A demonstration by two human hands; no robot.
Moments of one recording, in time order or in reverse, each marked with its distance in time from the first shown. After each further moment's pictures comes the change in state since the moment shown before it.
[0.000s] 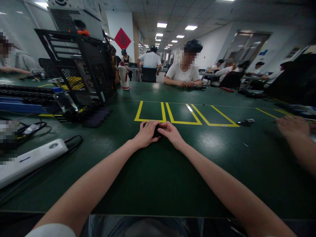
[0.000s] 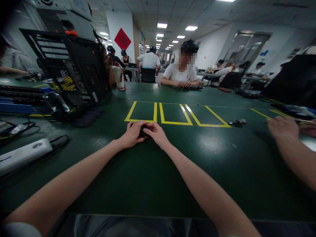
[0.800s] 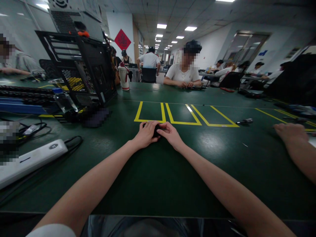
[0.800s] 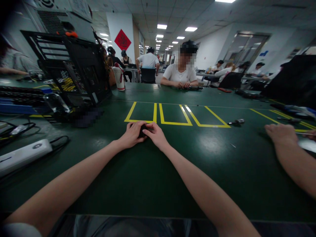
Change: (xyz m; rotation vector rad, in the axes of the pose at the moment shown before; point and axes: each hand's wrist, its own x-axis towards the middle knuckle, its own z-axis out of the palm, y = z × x) left_hand 0.000 0.002 -0.002 0.024 0.001 -0.026; right_hand -0.003 0.000 0.004 -0.045 0.030 -0.025
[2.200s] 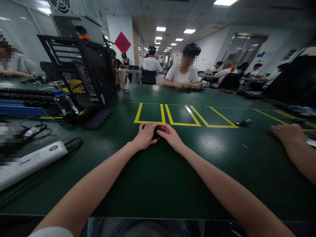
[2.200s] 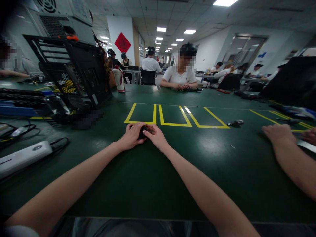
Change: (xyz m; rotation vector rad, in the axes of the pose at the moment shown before) left_hand -0.001 0.001 -0.002 0.014 -0.018 0.007; right_hand 0.002 0.003 -0.003 -0.031 0.025 0.054
